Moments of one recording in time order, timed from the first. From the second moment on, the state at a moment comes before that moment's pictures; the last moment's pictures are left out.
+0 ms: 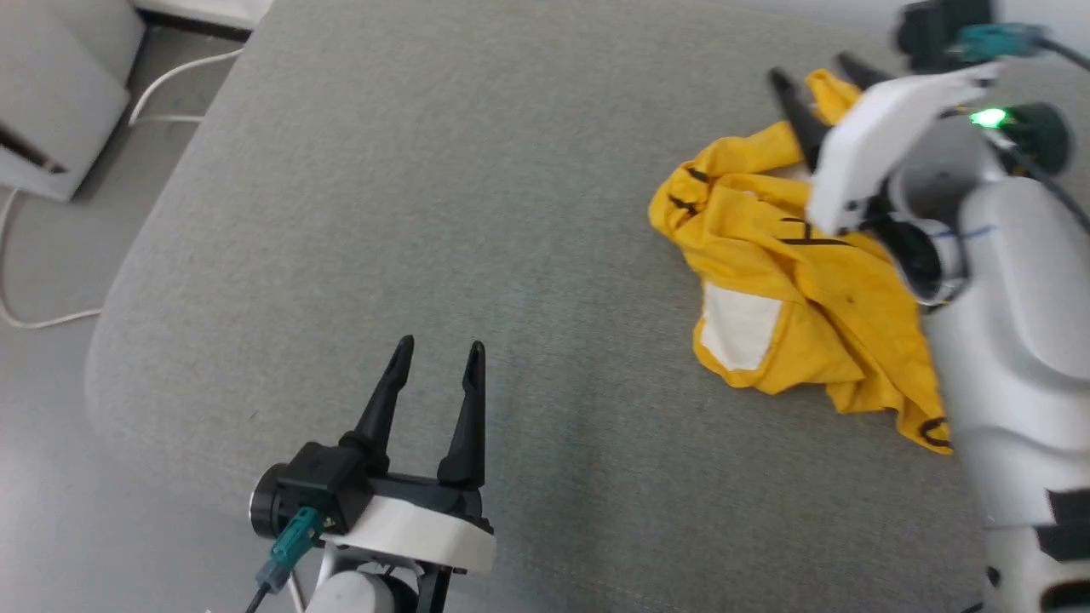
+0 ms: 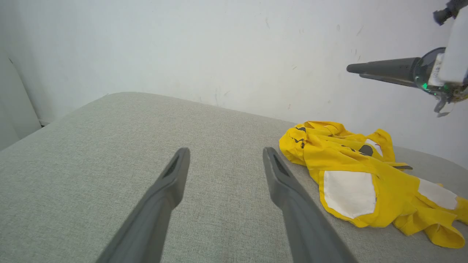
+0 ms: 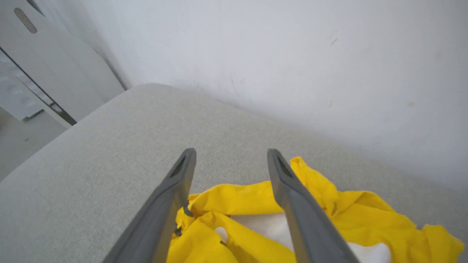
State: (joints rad) left arm -0.06 0.05 -0.26 -0.01 -0.27 0.02 -0.26; right arm -0.83 -0.11 0.10 0.53 0.24 0.13 0.33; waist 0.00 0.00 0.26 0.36
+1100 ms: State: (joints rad) left arm 0.15 0.05 -0.11 -0.07 -0.22 0.01 -0.26; right arm 0.18 -0.05 -0.25 0.01 0.26 0.13 -0.24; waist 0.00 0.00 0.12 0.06
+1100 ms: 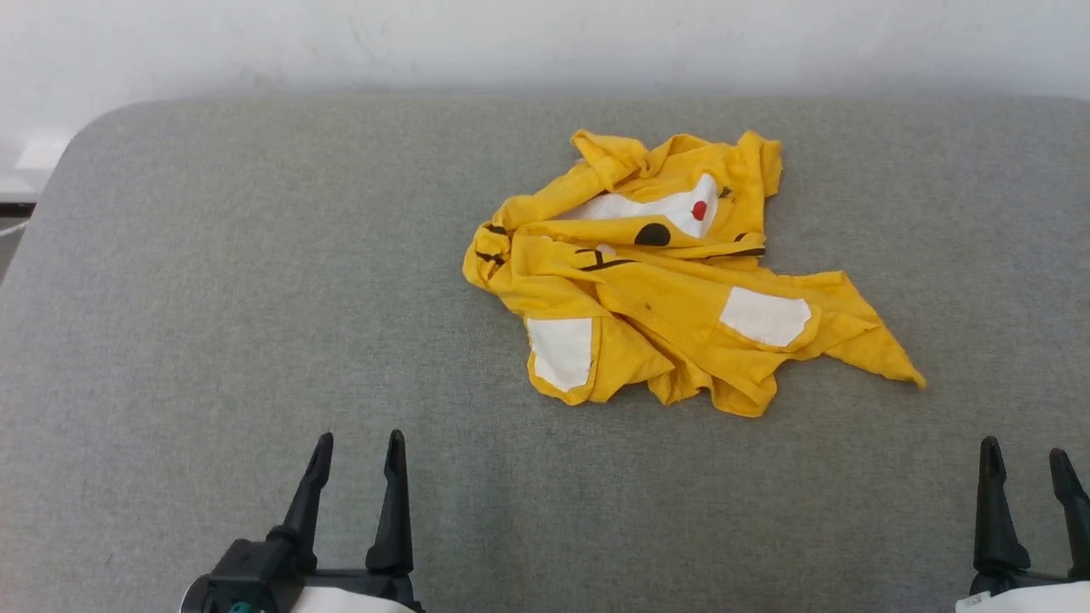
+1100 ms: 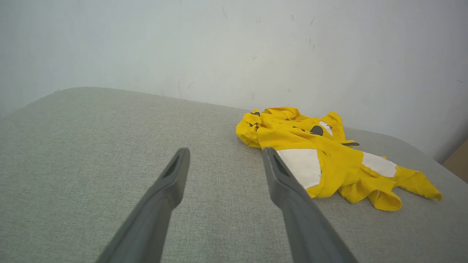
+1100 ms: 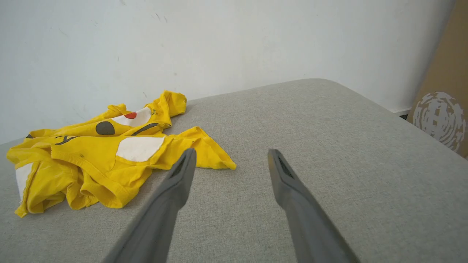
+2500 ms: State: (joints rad) left arm -0.51 0.06 -0.37 0.46 -0.40 -0.11 0.33; right arm 0.06 -0.05 -0.23 0.02 0.25 0.13 -0.26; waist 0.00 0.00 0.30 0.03
